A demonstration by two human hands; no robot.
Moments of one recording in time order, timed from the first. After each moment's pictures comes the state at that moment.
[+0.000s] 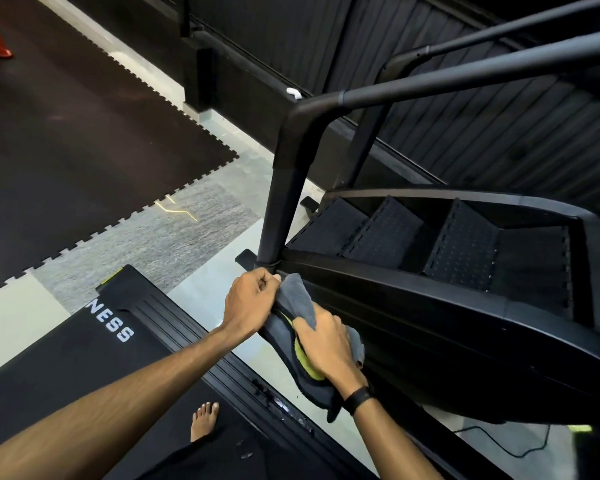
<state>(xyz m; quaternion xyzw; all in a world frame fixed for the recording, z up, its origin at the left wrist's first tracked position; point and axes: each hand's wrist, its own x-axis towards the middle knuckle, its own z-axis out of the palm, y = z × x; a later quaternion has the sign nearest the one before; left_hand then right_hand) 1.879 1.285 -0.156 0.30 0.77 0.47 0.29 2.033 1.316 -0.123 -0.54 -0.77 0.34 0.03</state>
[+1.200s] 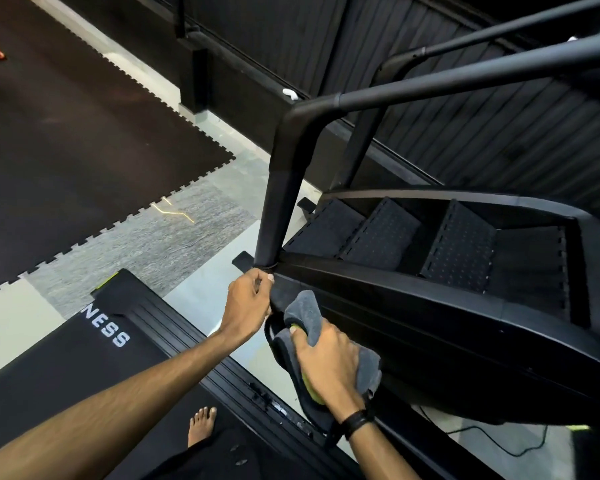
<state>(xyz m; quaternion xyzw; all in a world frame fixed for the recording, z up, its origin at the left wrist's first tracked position) 1.878 1.293 -0.160 0.30 0.72 0.54 0.31 2.041 1.303 -0.125 -0.59 -0.78 0.19 0.02</state>
